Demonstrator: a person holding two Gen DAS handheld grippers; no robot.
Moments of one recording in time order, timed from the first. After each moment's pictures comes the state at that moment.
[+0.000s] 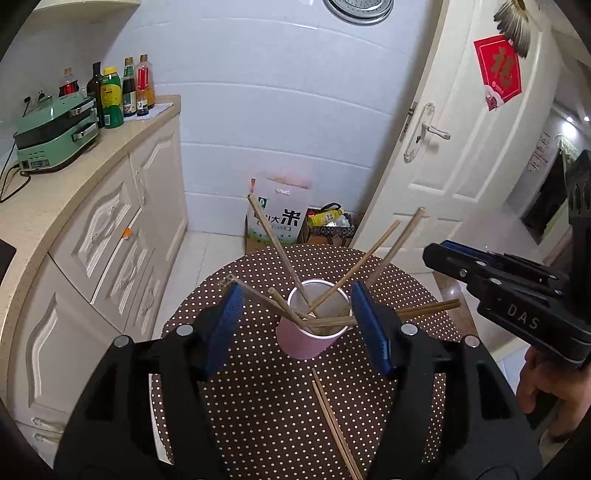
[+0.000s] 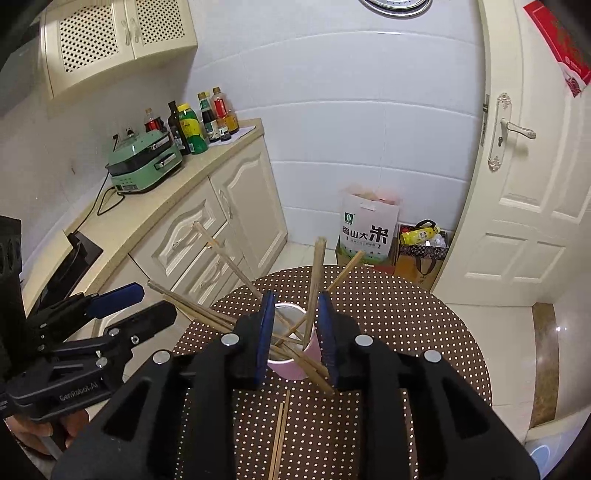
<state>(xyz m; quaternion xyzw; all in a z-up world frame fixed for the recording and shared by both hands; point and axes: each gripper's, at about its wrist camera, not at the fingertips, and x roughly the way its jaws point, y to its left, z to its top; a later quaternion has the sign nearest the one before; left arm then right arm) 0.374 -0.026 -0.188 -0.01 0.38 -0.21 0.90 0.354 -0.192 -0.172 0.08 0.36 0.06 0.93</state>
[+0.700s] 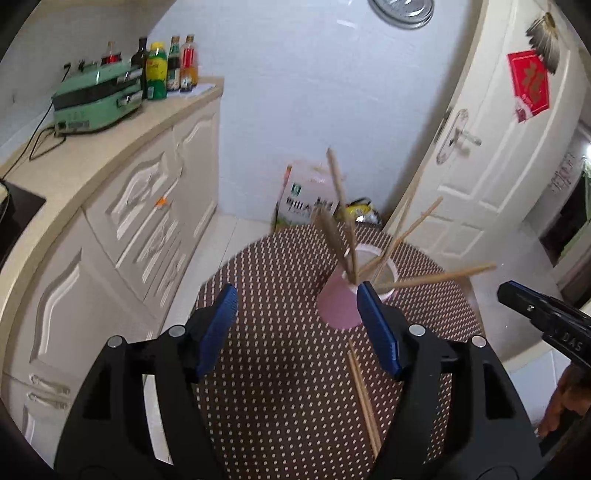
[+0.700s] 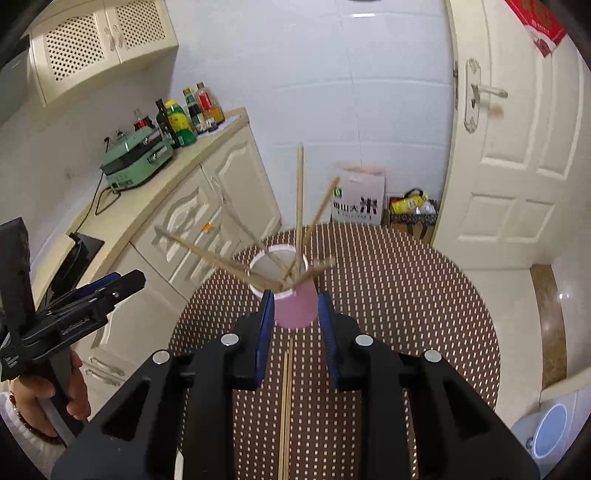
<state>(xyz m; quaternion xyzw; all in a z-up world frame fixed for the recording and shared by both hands) 0.351 0.023 -0.224 -0.04 0.40 -0.15 0.90 0.294 -0.192 -0.199 0.11 0.39 0.04 0.91</state>
